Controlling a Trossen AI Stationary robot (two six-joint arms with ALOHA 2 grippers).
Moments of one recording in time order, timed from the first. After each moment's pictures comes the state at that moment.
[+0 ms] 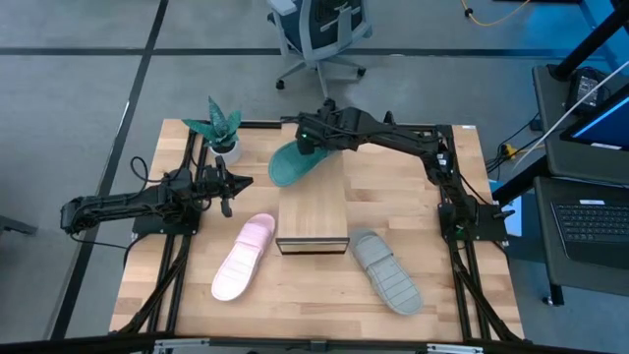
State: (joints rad) left arm 0.26 0.20 0.01 0.19 -0.03 -0.08; right arm -0.23 2.18 2.33 -1.39 0.49 1.04
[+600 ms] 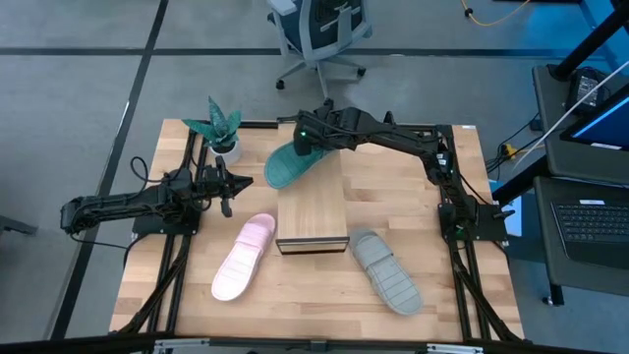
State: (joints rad) left arm 0.26 0.20 0.01 0.19 -0.03 -0.08; right arm -0.24 2.18 2.33 -1.33 0.45 0.99
